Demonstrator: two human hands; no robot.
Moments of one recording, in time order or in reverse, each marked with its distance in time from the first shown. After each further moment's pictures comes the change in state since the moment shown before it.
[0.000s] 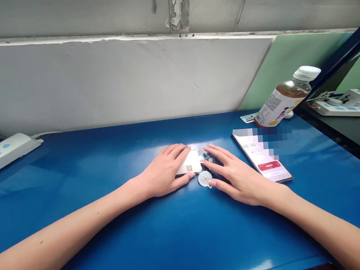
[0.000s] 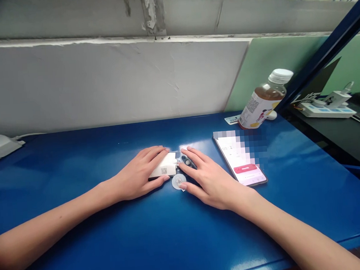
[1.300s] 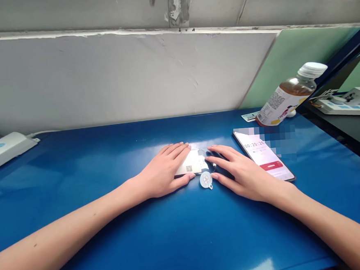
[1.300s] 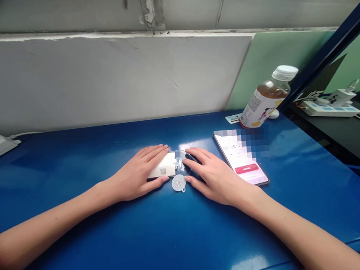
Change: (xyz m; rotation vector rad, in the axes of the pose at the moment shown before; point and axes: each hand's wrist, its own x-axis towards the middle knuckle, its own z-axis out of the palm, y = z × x) left_hand 0.001 -0.001 0.000 -0.016 -0.043 -0.019; right_hand -0.001 0.009 -0.001 0.024 0.087 0.030
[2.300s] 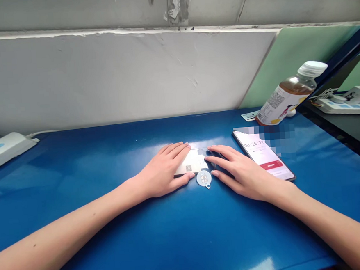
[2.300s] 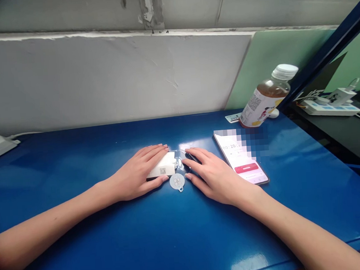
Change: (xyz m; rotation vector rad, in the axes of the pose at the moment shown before) left_hand 0.001 0.000 0.000 -0.010 -0.001 -0.008; right_hand 0.000 0.001 0.000 0.002 -0.009 -0.003
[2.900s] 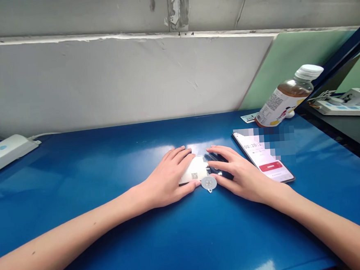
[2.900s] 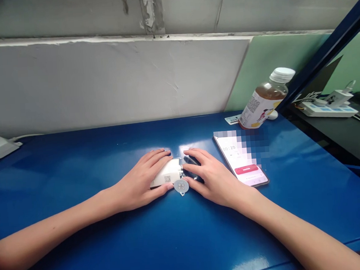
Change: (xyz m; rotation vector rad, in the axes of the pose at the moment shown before) left_hand -0.003 0.019 0.003 -0.089 0.024 -0.030; right_hand 0.000 -0.002 0.007 0.079 0.049 0.026
